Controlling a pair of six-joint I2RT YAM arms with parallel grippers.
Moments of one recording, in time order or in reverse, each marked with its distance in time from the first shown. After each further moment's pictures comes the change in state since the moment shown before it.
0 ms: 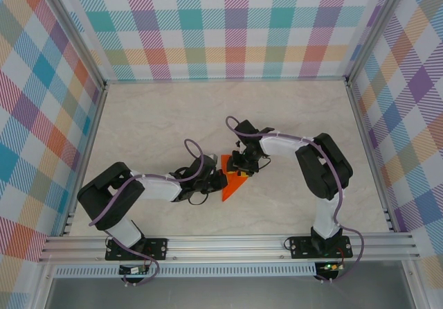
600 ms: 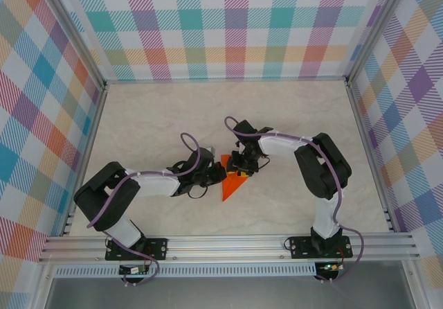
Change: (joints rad) left arm 0.049 -0.018 0.054 -0.048 0.003 0.004; right arm 0.007 0.014 0.013 -0.017 0.023 0.001
